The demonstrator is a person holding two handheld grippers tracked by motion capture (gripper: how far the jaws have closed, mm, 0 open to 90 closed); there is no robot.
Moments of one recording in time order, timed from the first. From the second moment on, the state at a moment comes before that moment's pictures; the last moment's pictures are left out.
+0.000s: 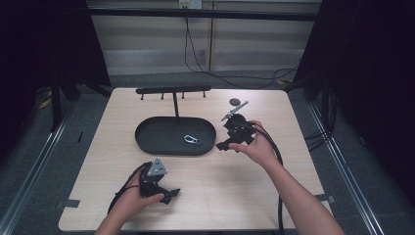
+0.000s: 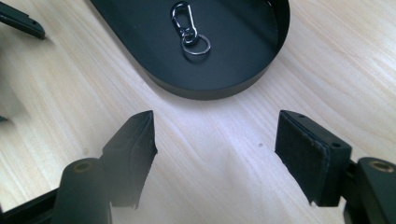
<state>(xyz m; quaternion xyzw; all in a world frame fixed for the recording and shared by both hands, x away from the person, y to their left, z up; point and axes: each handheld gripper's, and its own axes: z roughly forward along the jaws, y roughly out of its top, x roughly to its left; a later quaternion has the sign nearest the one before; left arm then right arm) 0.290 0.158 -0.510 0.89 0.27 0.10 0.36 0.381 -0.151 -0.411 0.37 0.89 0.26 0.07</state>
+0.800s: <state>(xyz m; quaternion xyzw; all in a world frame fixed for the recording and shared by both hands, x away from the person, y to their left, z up) 0.290 0.158 -0.510 0.89 0.27 0.10 0.36 0.349 -0.187 -0.422 0.38 0.88 0.27 0.08</state>
